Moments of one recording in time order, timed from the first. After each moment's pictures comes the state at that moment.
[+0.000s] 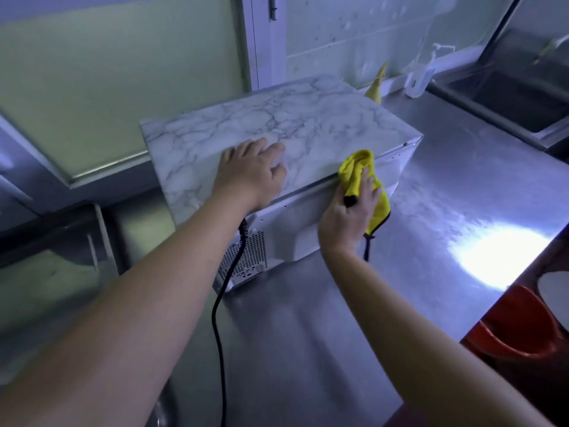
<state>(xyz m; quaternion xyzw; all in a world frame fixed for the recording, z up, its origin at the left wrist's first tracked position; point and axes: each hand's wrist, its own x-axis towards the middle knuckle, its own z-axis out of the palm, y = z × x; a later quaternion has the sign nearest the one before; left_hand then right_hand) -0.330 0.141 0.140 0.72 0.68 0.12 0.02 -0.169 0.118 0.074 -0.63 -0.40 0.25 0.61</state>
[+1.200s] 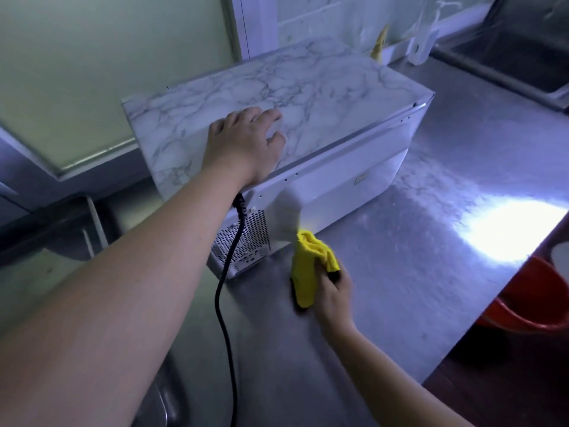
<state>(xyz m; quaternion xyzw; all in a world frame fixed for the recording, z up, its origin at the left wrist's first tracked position) -0.332 0.147 0.134 0.72 0.68 0.14 0.00 -0.169 -0.004 -0.046 -0.57 -0.40 0.48 0.54</state>
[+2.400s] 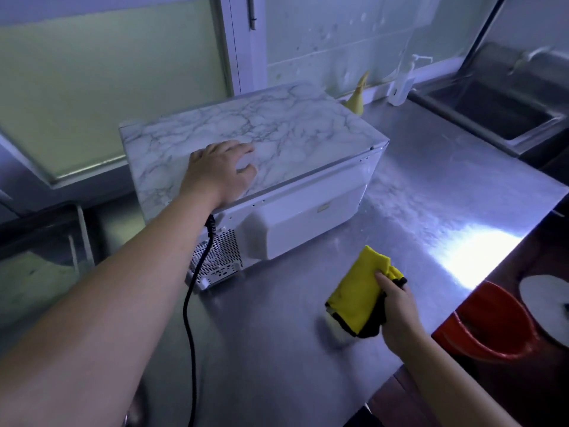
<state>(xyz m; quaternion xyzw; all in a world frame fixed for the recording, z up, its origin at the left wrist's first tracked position) -0.331 0.143 0.141 0.70 0.70 0.15 0.03 0.000 0.010 0.022 -0.63 -0.21 0.56 0.48</state>
